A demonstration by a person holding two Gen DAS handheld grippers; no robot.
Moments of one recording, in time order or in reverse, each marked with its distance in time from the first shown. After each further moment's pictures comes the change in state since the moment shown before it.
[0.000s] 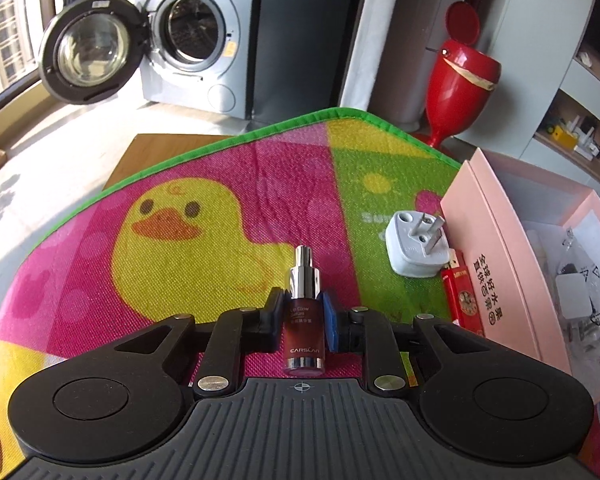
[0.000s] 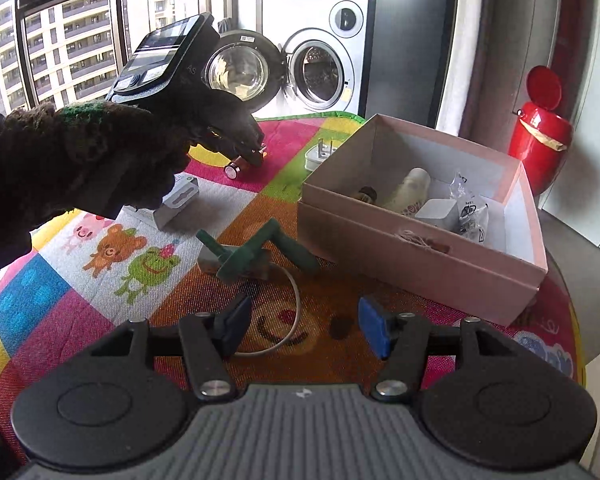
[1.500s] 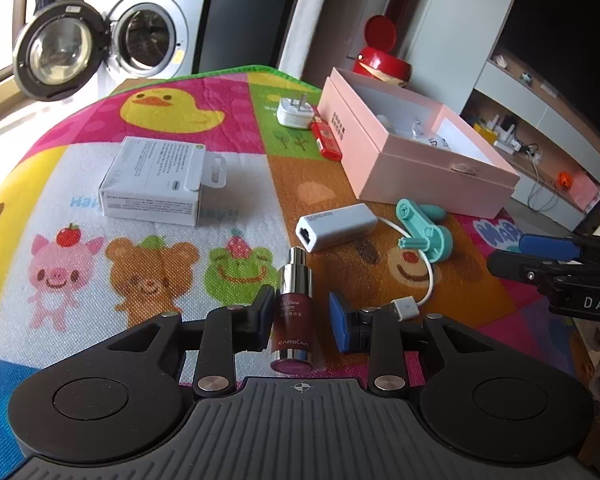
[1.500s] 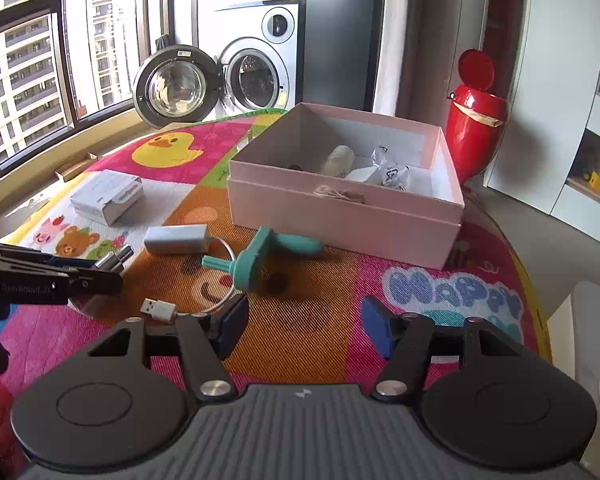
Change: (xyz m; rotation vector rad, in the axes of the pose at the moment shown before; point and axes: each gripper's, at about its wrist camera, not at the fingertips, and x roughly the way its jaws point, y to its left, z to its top) left arm -0.110 -0.024 -0.170 0.015 -0.092 -0.181; right arm -0.022 -0.013 -0.033 0.122 -0.044 -0.144
